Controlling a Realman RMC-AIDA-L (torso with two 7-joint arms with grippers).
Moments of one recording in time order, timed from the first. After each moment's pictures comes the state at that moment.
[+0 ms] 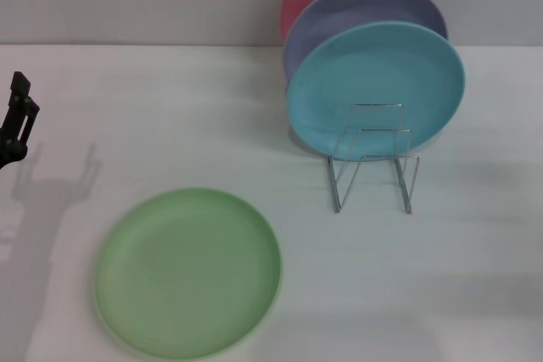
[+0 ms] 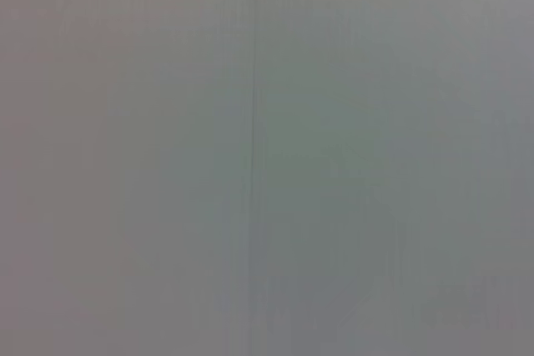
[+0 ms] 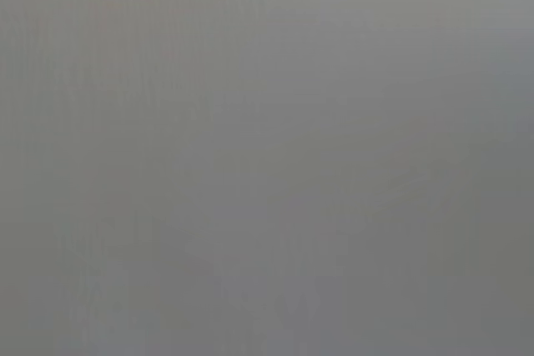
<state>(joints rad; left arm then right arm) -0.33 -2.07 -0.42 -0.26 1.84 1.51 -0.03 0.29 2.09 1.71 0.18 -2.91 -1.52 0.35</state>
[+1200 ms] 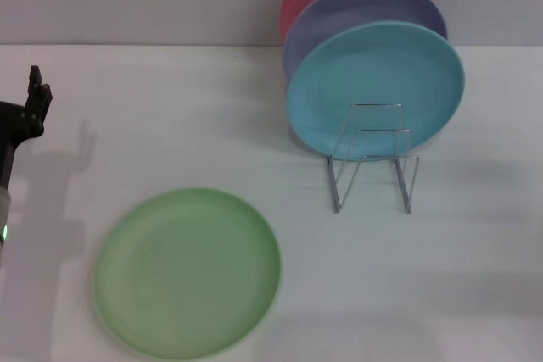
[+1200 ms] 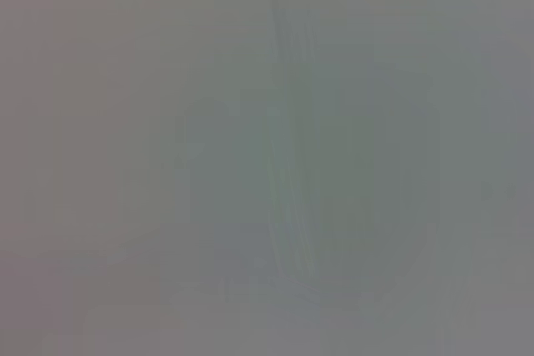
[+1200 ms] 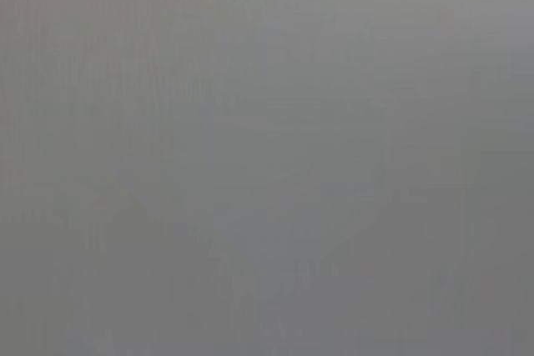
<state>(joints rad) -0.36 -2.03 -0.70 -0.52 1.84 1.13 0.40 0.30 2.08 1.71 0.18 -2.92 -1.53 0.35</state>
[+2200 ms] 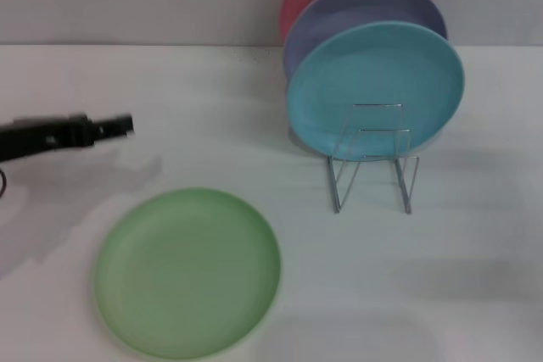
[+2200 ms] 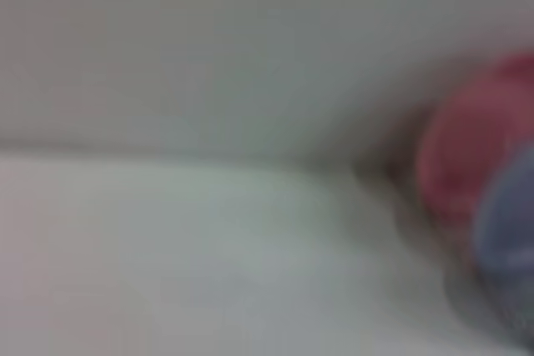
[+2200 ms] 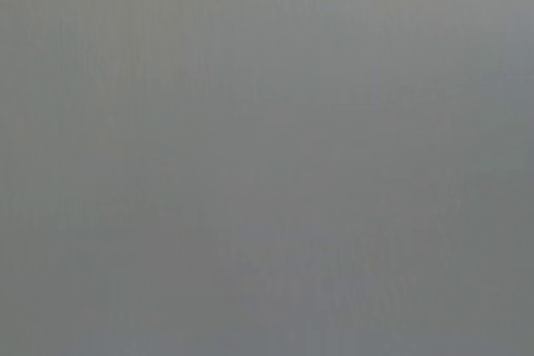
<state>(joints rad) -0.18 -2.06 -1.86 -1.44 2.14 -1.02 0.61 0.34 2.08 1.71 0.18 -2.92 -1.52 0.34</state>
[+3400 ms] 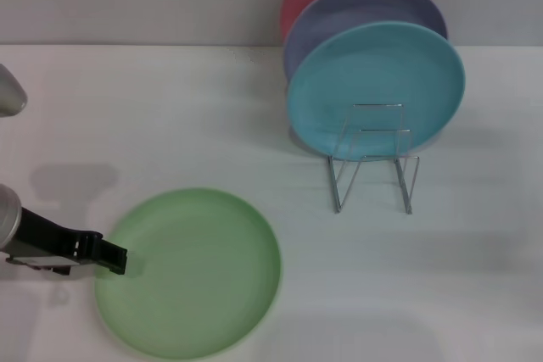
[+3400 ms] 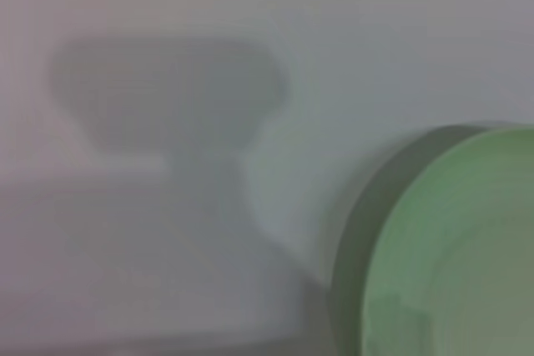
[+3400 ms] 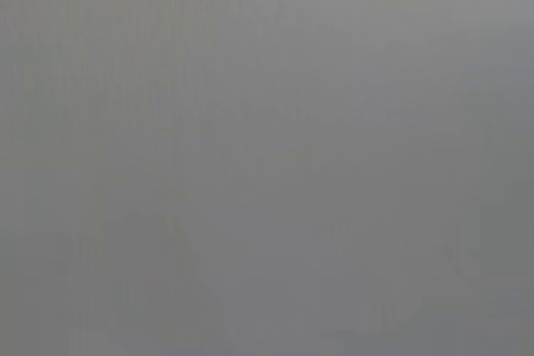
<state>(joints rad) -0.36 -2.07 -1.74 -1.55 2.66 -1.61 0.00 0.41 2.04 1.77 0.18 -2.91 -1.47 0.33</state>
